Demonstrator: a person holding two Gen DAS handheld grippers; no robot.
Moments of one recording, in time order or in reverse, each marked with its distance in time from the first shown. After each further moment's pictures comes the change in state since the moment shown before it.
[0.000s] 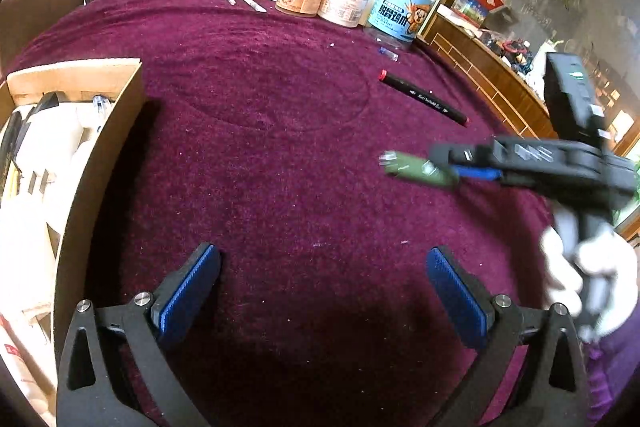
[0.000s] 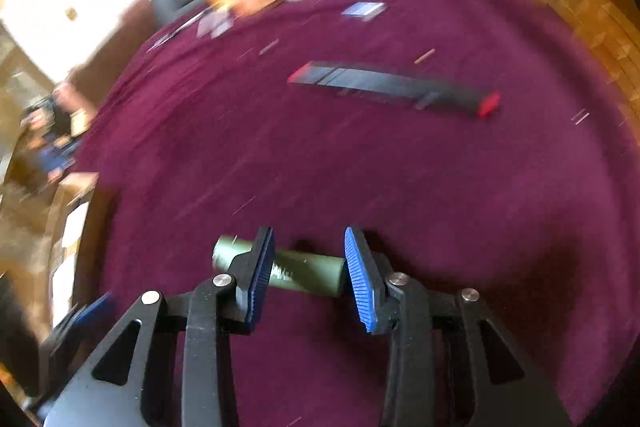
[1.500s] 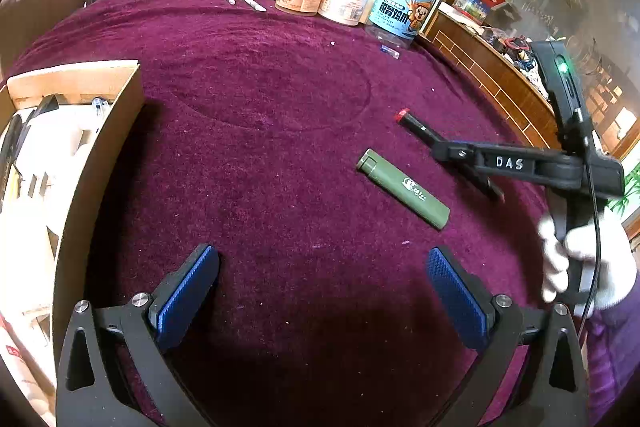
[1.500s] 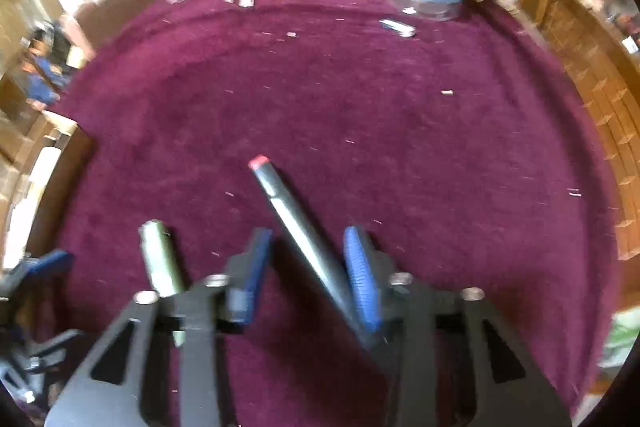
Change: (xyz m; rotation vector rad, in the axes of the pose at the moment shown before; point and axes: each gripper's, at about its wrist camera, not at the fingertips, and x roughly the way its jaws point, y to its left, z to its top) left arm -0.004 -0.004 -0.001 0.001 0.005 0.008; right arm 0.005 0.006 0.017 -0.195 -0.053 -0.316
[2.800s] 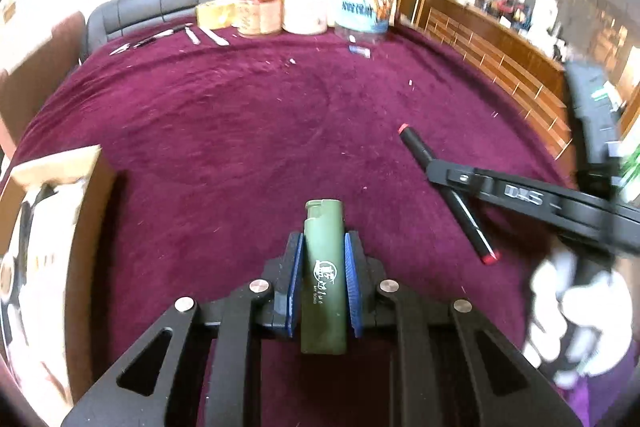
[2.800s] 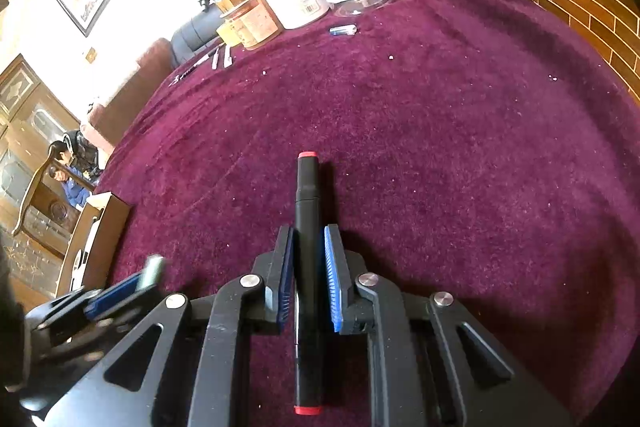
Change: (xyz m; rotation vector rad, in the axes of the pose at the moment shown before) left arm -0.006 -0.058 0.017 0.161 -0.020 0.114; right arm -0.008 -0.048 -0.041 0.293 -0.181 0.271
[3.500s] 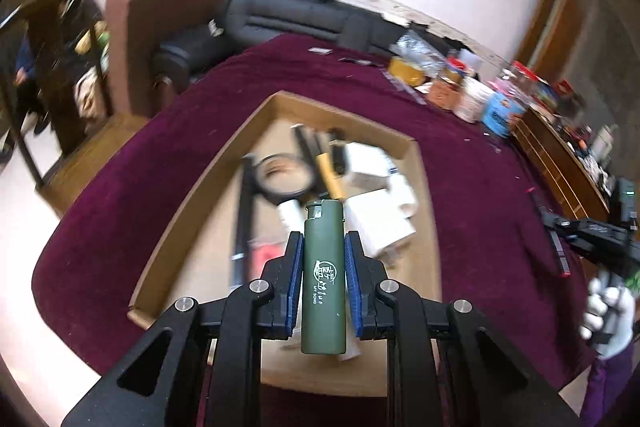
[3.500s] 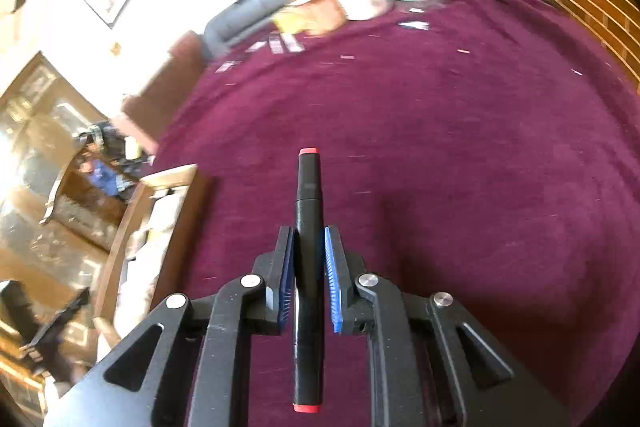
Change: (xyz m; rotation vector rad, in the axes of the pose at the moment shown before) left arm -0.151 0.230 -0.108 -0.392 -0.162 0.154; right arm -0.046 0.110 -0.031 -0.036 0.033 0.125
